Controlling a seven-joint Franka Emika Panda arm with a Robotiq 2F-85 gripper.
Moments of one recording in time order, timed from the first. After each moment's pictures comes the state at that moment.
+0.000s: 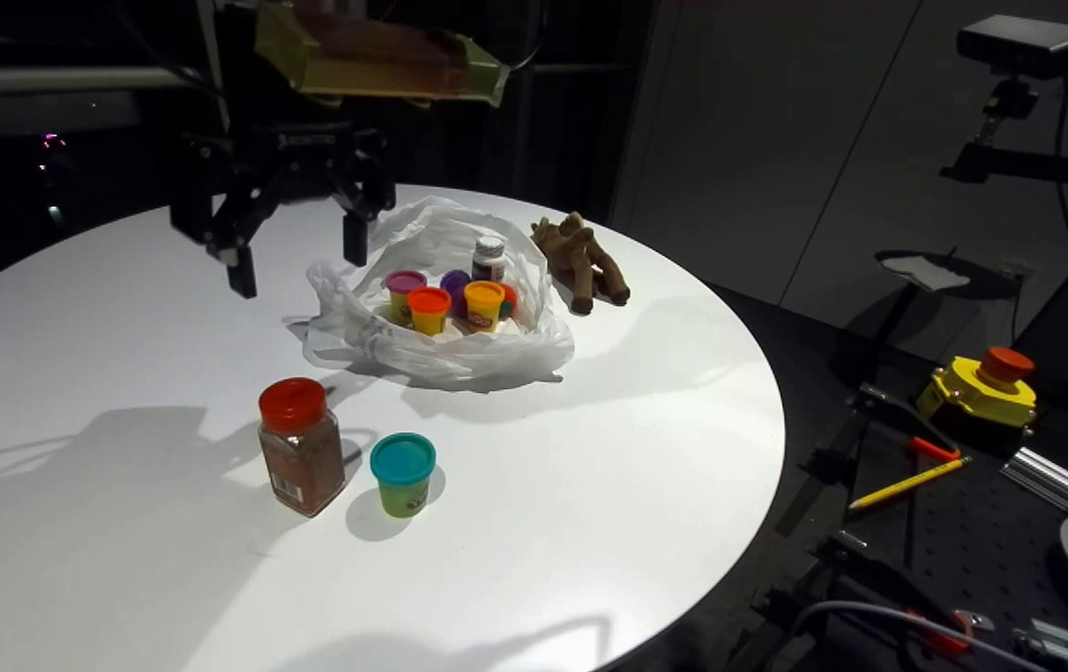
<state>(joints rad) 0.35 0.56 0.11 -1.71 -0.05 2.34 0.41</state>
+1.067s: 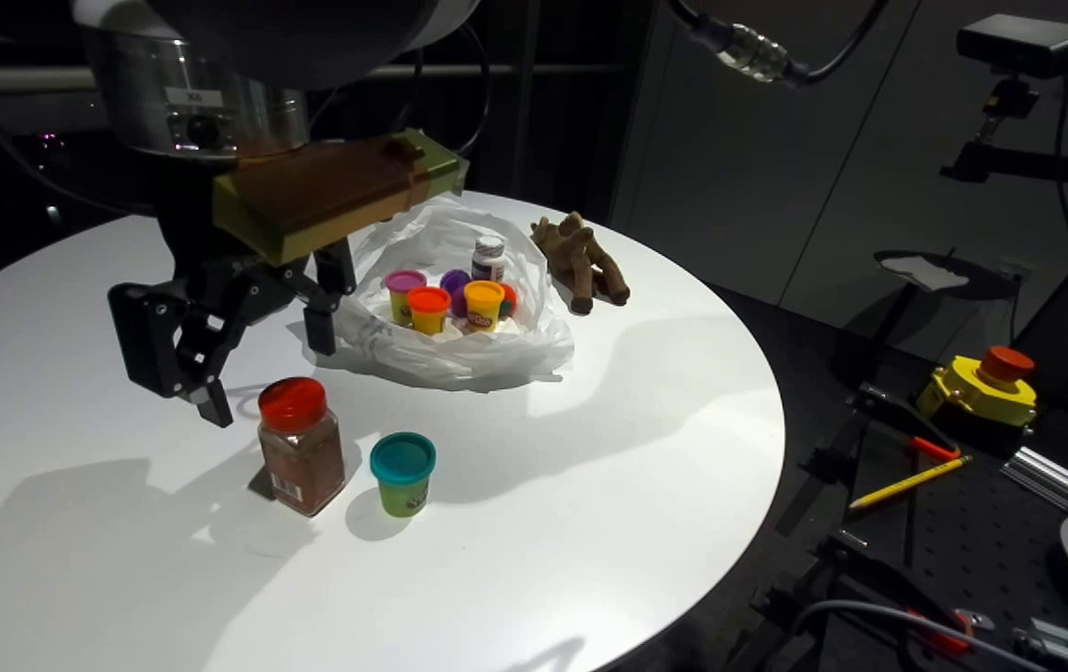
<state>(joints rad) 0.44 0.66 0.12 -1.68 -0.15 2.36 0.38</state>
